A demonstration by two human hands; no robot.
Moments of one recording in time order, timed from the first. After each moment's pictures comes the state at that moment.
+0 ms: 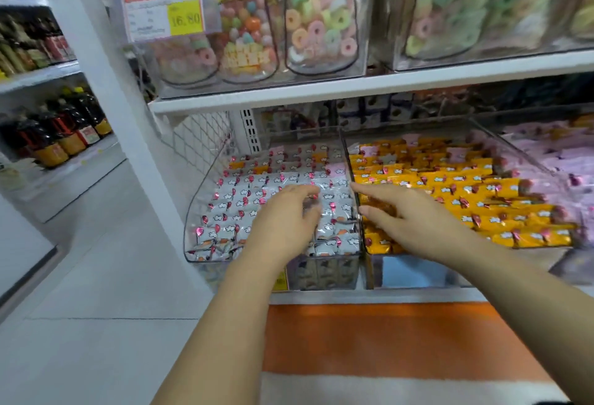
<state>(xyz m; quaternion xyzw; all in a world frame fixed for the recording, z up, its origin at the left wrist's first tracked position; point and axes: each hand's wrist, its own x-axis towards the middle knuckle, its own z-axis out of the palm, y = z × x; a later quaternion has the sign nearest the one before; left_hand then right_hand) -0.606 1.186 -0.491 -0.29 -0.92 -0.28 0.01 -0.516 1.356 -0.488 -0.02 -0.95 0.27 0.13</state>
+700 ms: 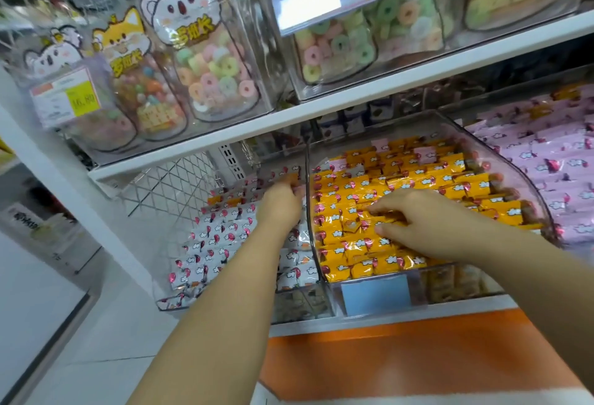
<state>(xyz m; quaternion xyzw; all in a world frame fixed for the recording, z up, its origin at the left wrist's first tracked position) -0.675 1.282 -0.497 -0.19 -0.95 -0.23 0.04 -0.502 1.435 -0.490 -0.05 -0.97 0.24 0.06</state>
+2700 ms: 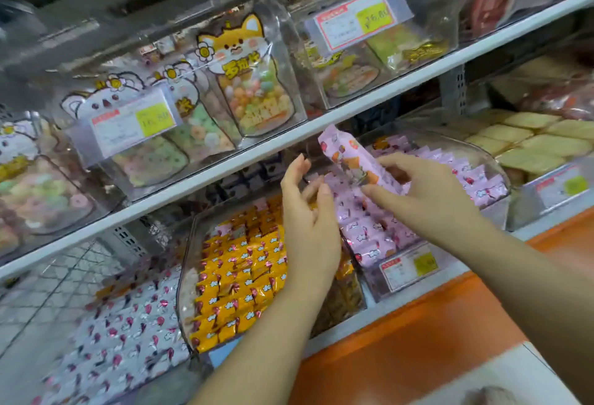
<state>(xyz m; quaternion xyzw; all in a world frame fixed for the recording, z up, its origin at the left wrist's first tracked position) -0.460 1.445 -0.462 -0.41 -0.66 -0.63 0.03 -0.368 1.560 -0.467 -0.21 -0.82 0.33 0.41</state>
